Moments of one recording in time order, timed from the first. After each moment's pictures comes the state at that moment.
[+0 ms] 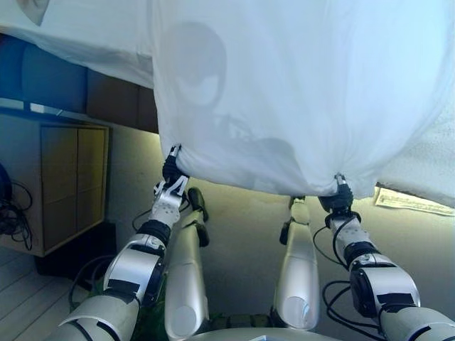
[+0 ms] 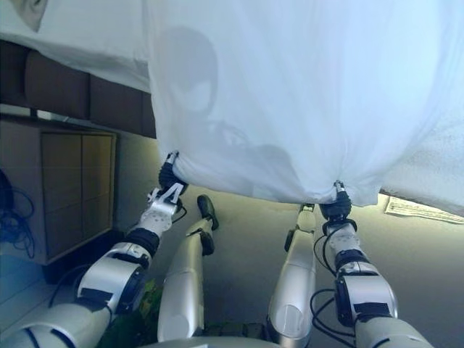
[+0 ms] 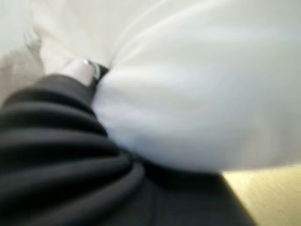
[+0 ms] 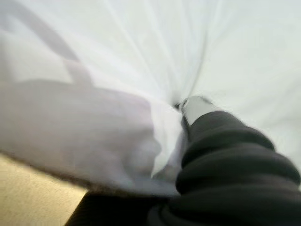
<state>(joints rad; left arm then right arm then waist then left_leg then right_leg) -0.71 0.18 -0.09 1.16 -1.32 -0.08 -0.20 -0.56 -0.35 -0.09 1.23 1.47 -0.01 0.29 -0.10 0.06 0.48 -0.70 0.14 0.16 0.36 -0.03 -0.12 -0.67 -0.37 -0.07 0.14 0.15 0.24</state>
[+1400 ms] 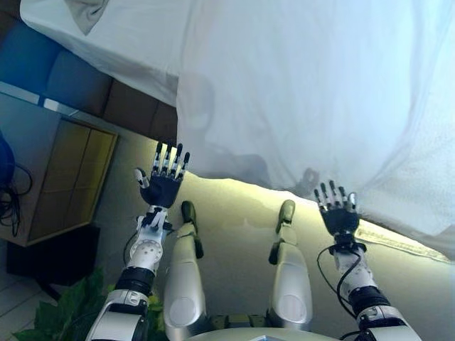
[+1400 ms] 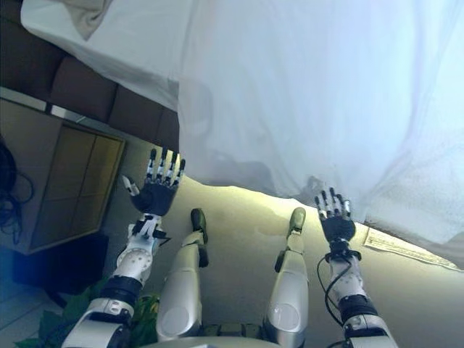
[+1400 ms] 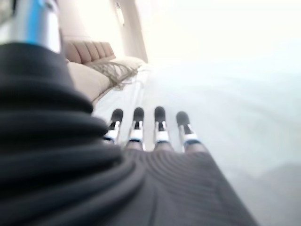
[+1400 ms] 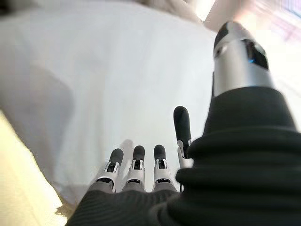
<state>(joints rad) -0.35 0.23 -0.07 0.57 -1.50 -0.04 -0.72 -0.22 -0.33 0.09 0.69 1.38 -0.17 0.44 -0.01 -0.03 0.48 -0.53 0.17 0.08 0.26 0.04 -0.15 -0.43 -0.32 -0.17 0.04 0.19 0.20</state>
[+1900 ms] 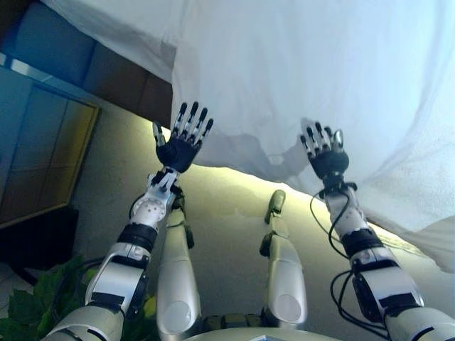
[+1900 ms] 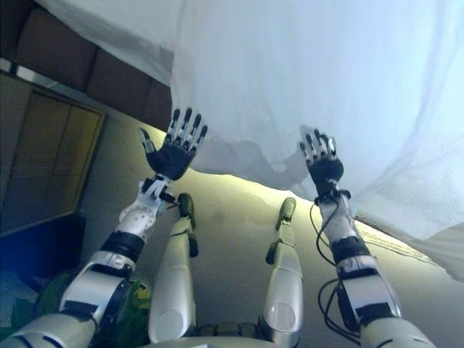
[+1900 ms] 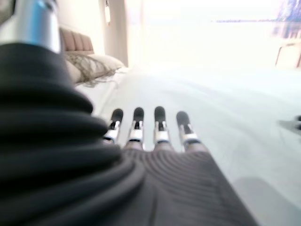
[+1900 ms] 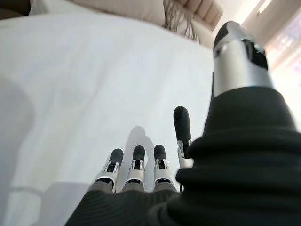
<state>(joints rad) -0.66 0.30 -0.19 0.70 -1.57 0.11 -0.71 -0.63 -0.40 0.13 0.76 1.43 -0.12 0.36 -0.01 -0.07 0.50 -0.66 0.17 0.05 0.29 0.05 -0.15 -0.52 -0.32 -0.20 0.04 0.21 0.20</state>
